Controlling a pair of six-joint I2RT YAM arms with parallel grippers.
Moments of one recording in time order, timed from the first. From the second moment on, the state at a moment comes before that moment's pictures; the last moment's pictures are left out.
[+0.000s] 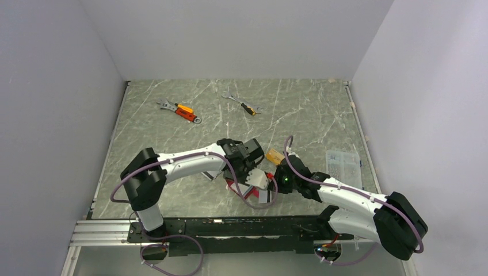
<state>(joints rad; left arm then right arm) -1.07 1.73 1.28 -0.87 -0.04 0.92 0.73 1.06 0.36 -0.18 -0.05 0.87</state>
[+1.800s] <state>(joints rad) -0.73 1.75 1.24 -0.79 0.45 0.42 0.73 0.77 0.30 -0.19 -0.11 0.81</state>
